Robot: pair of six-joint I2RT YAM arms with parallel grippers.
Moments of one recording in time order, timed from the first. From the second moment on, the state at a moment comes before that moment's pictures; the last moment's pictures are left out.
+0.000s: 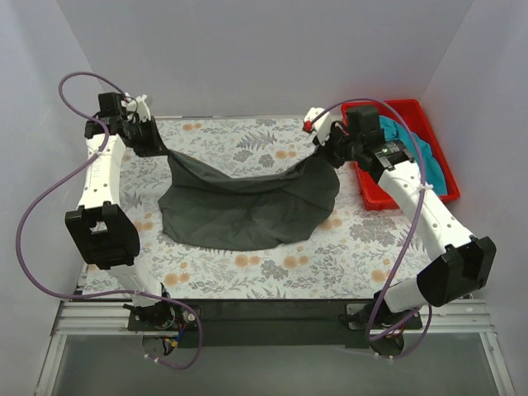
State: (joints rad) left arm 0.17 1.74 1.69 -0.94 0.45 -0.02; right arm 0.45 1.43 1.39 -0.63 -0.28 -0.59
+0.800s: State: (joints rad) left arm 0.19 1.38 1.85 -0.66 0.39 -0.13; right arm 0.32 1.36 1.79 -0.63 -0.14 -0.65
